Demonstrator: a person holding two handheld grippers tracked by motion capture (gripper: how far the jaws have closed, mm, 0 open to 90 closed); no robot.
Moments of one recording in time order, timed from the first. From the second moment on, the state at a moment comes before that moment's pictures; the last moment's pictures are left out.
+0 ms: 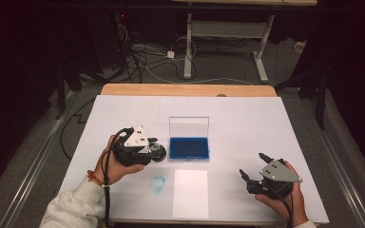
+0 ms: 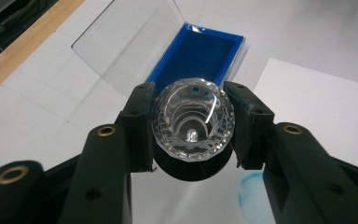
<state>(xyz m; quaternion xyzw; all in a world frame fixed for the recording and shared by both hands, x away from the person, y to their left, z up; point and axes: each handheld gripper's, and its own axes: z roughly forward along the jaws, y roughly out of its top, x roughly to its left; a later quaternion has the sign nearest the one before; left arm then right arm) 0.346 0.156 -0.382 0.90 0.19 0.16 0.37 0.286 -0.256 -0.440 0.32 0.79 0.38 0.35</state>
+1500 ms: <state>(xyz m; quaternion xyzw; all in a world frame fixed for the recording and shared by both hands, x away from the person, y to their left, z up) 0.364 0.091 -0.377 0.89 0.17 0.10 0.41 0.328 -0.123 -0.450 0.24 0.83 0.46 0.22</state>
